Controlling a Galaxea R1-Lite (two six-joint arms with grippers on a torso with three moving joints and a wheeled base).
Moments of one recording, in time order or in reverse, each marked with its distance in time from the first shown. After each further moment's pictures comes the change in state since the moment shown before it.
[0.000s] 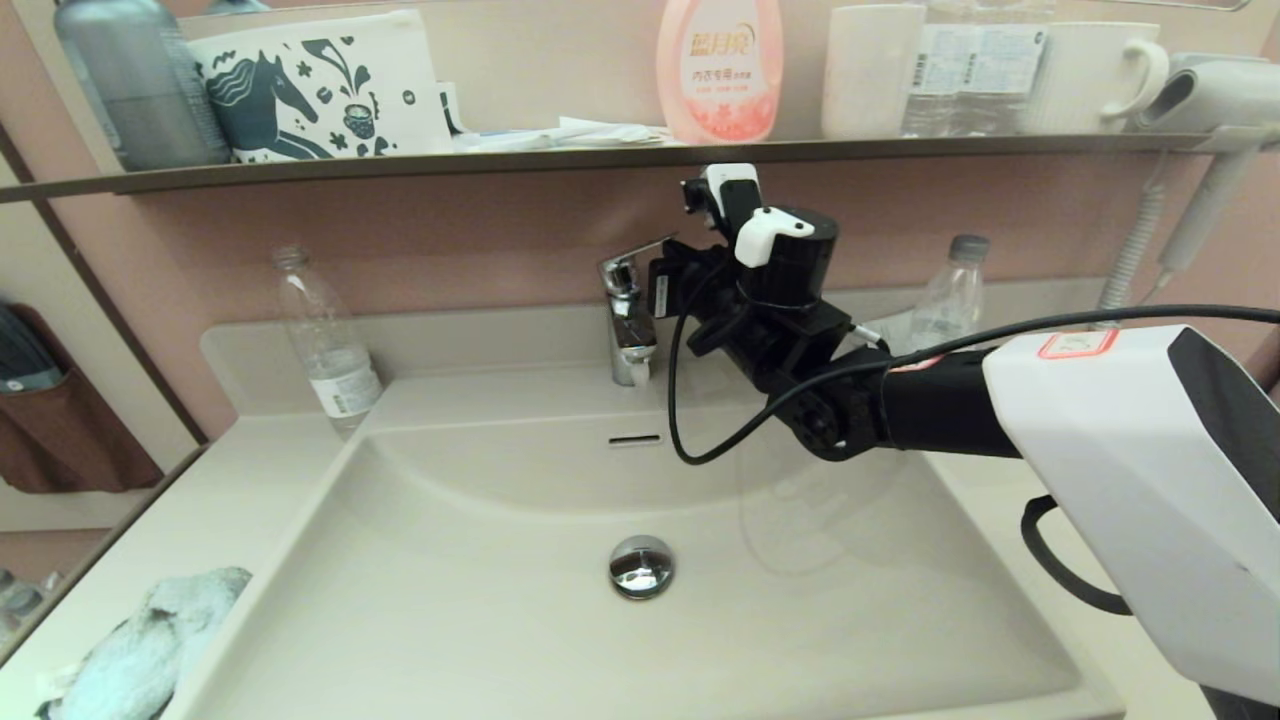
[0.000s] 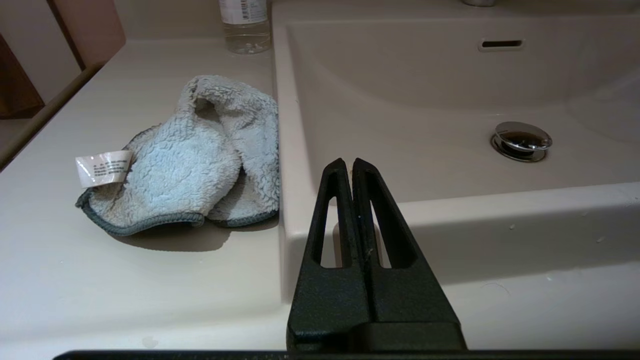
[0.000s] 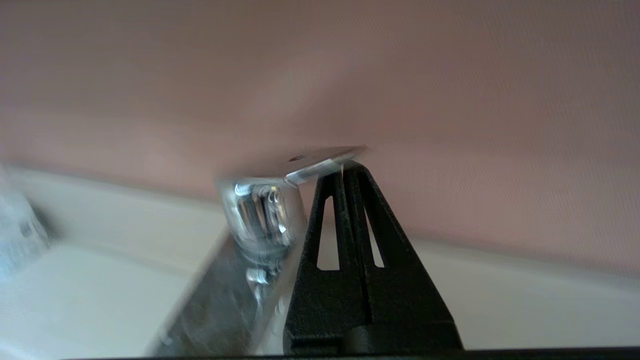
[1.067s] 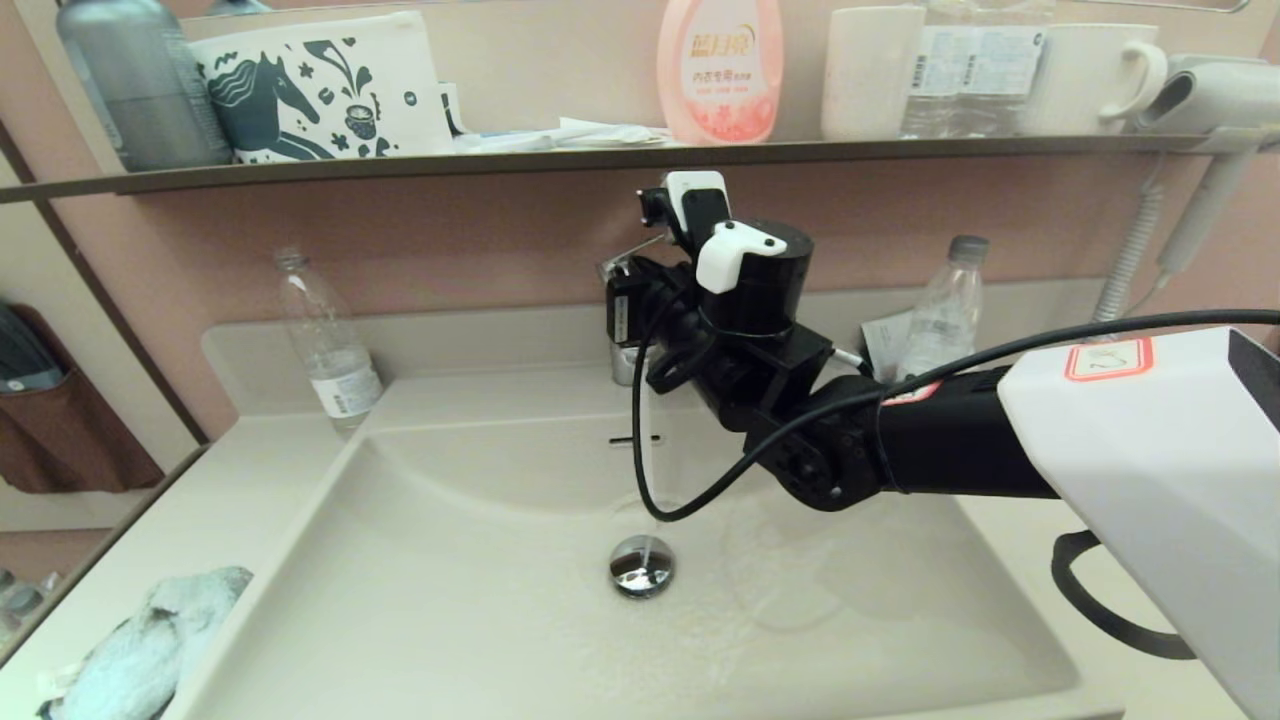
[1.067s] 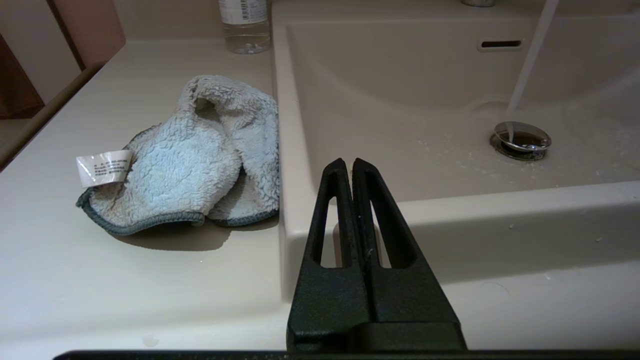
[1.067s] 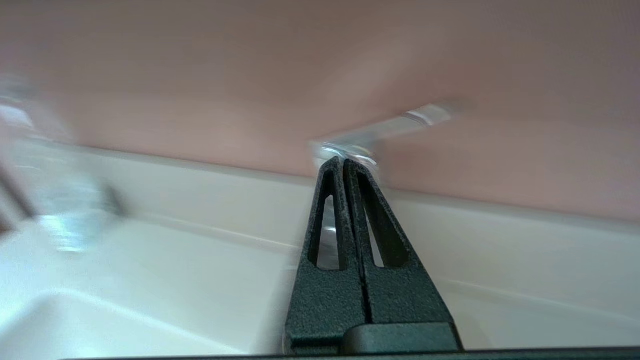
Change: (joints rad) left arm 0.000 0.000 0.000 0.000 0.000 0.000; right arm 0.105 -0.084 0.153 -0.047 -0.103 0.009
